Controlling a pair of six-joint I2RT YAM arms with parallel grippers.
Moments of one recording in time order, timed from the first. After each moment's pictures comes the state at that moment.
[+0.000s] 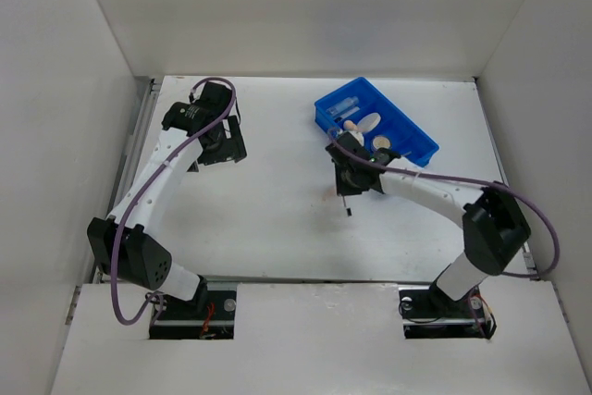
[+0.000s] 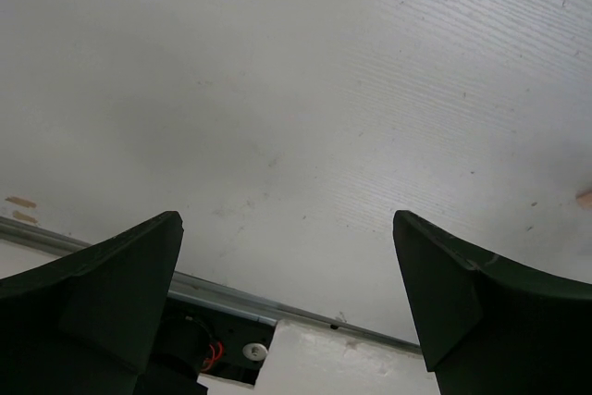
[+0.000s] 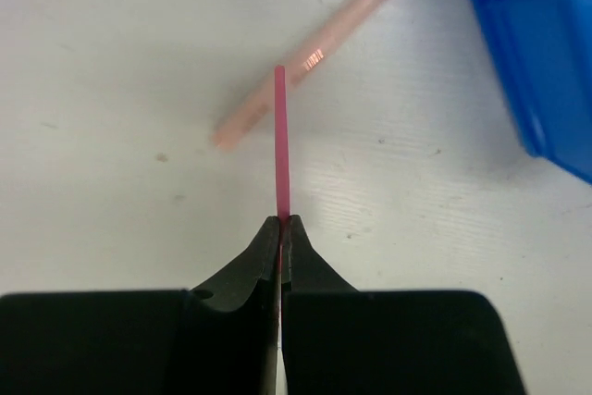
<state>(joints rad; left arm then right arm) -0.33 1.46 1.51 -1.23 -0.31 -0.55 0.73 1.63 1.14 -0.62 0.25 0.58</state>
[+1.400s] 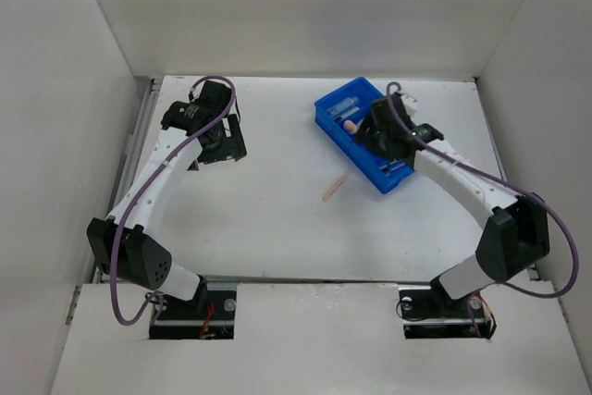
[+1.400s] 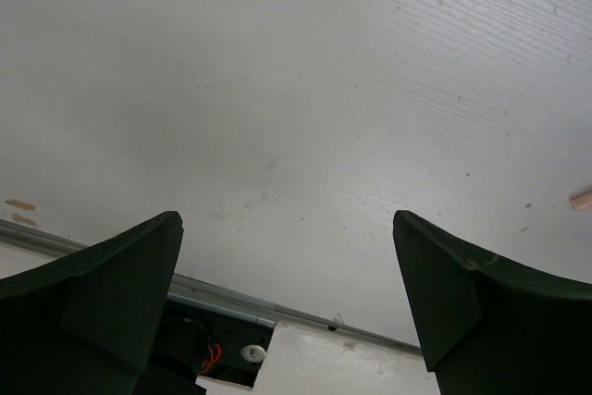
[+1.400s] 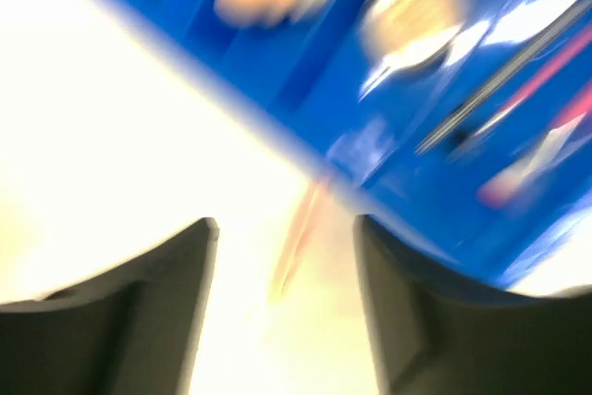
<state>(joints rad) -0.33 1.46 1.52 -1.23 -0.31 -0.55 0.43 1.52 1.27 -0.55 0.30 0.82</state>
